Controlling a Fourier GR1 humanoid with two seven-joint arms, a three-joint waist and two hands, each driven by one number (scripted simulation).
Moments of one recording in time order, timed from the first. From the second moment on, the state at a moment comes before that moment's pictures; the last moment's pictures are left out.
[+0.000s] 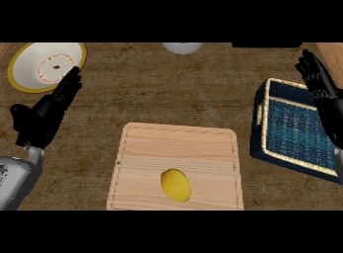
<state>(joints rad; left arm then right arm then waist) -0.31 0.51 -0.24 -1.43 0.26 0.14 0.06 -0.29 -0.58 0.18 -1.51 -0.22 -0.11 -0.23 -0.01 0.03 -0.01</state>
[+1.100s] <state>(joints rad) -0.07 0.31 -0.19 -1.56 0.28 0.33 -0.06 -0.03 -0.24 0.79 -1.77 0.58 -0.49 0.20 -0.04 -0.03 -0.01</state>
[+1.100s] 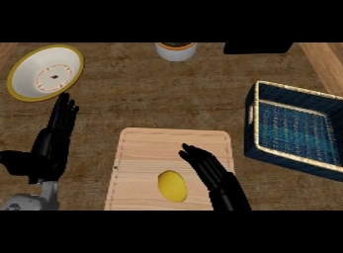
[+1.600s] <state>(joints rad) -0.04 0.31 -0.20 -1.61 0.27 0.34 -0.06 -0.10 -0.38 0.80 -2.02 0.82 -0.05 0.74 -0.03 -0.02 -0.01</state>
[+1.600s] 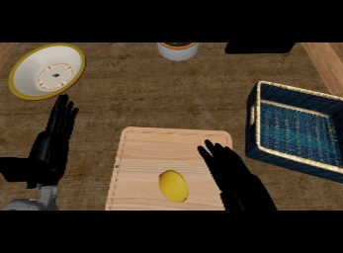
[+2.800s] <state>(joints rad) -0.03 0.27 -0.21 -1.64 0.23 0.32 -0.05 -0.24 -0.04 0.87 -2.03 0.85 0.40 1.10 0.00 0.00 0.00</state>
